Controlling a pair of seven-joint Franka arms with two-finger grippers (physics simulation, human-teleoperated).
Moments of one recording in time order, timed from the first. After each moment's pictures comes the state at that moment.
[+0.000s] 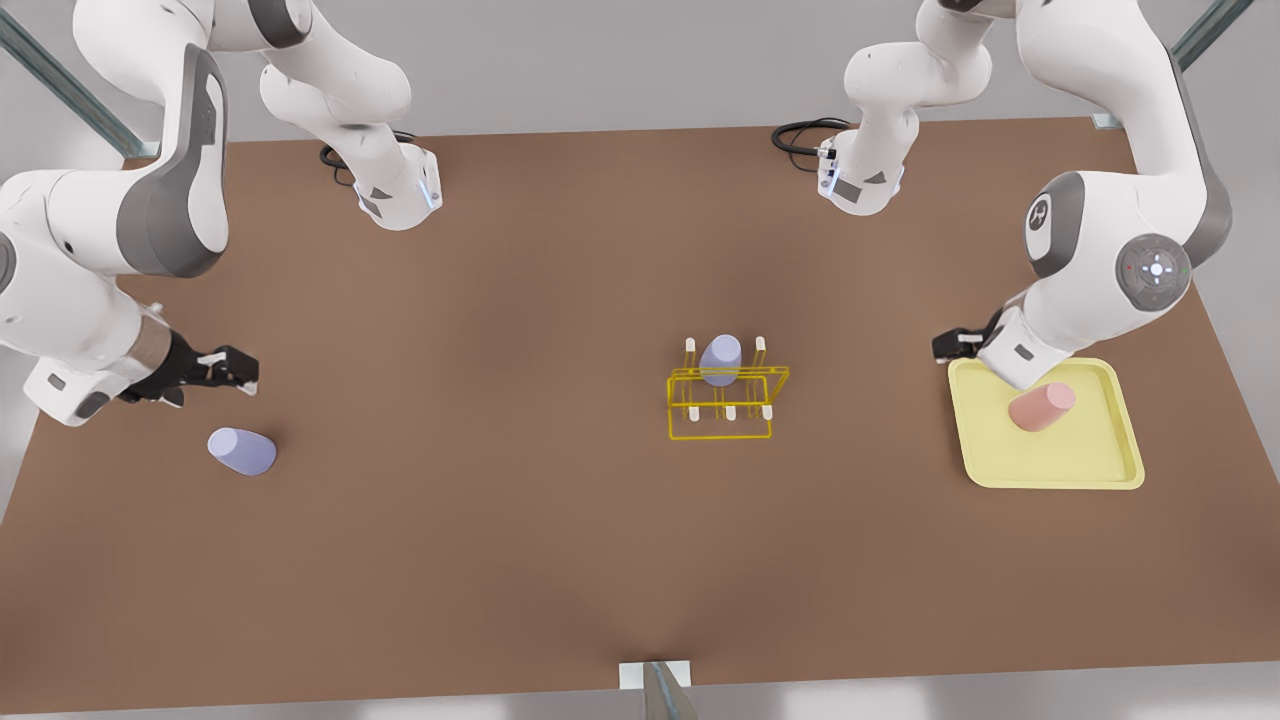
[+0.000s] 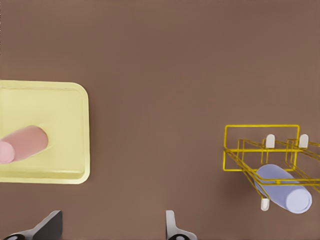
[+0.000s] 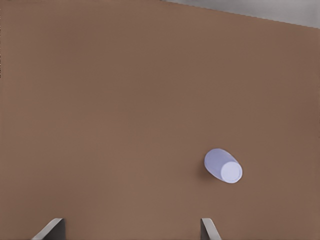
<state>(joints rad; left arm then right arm) 0.01 0.17 -0.12 -1.59 0.00 1.62 -0.09 -0.02 0.21 0.00 -1.37 -0.03 1.57 -0.18</state>
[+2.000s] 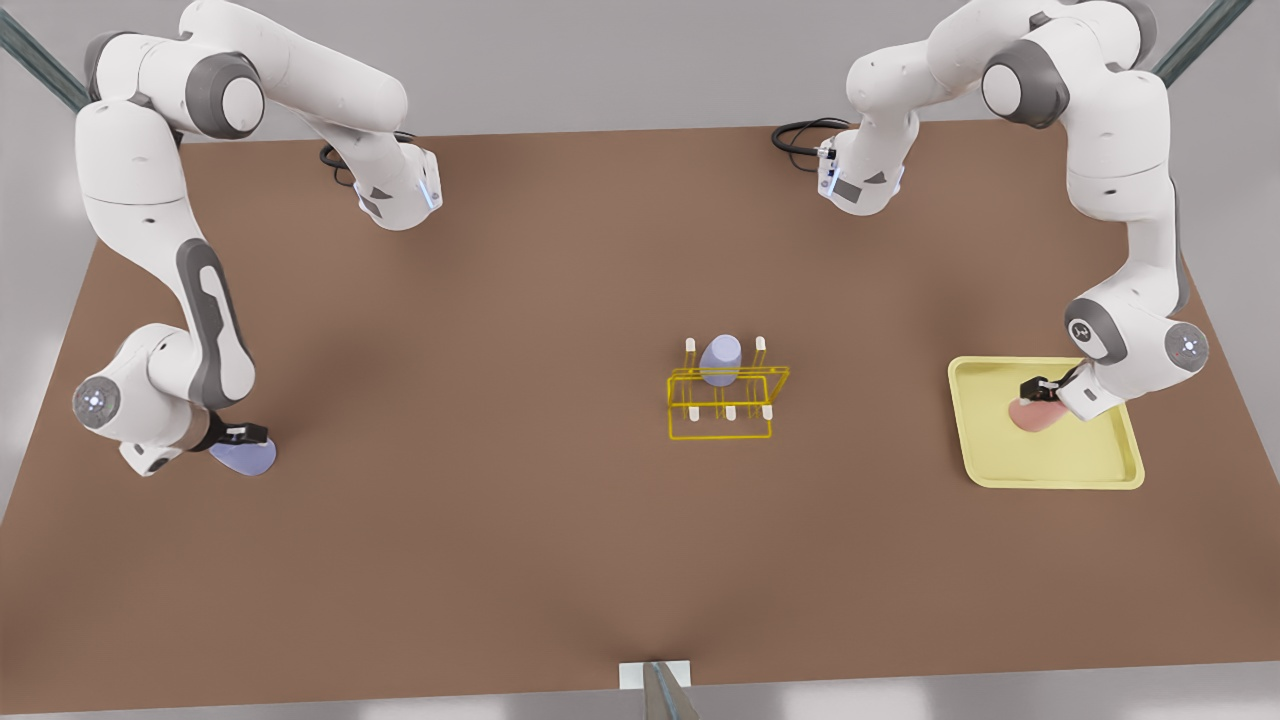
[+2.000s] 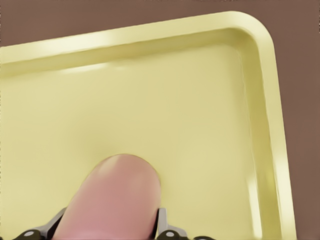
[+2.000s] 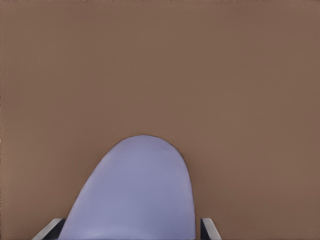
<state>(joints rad) 0.21 0.53 0.22 -1.96 -0.13 2.40 0.72 -0.35 0.54 -0.01 -1.92 -0.03 2.37 -0.34</state>
